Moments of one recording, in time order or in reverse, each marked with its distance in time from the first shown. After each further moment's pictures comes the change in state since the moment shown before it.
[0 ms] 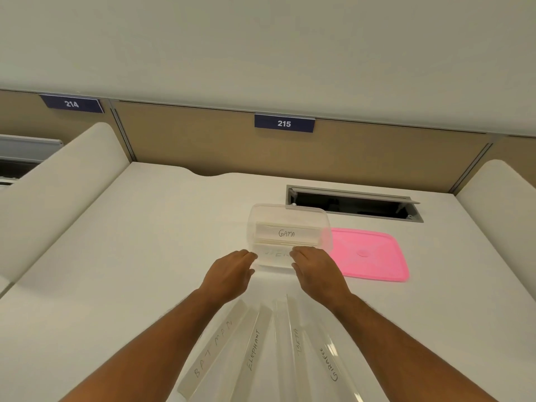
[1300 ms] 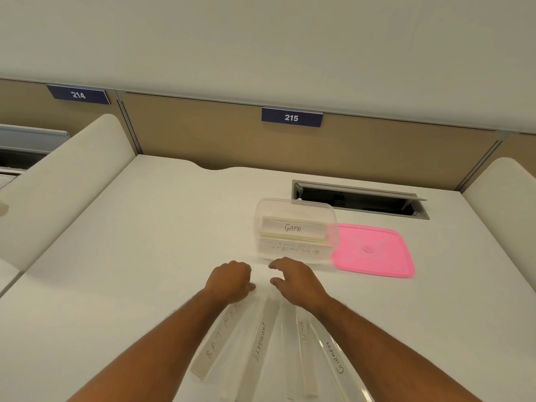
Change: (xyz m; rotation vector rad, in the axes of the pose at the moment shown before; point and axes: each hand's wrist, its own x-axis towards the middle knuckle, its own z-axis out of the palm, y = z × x) left_hand -0.013 -0.006 0.015 0.022 -0.303 -0.273; right_hand 0.007 -0.061 0.015 0.457 -0.413 0.354
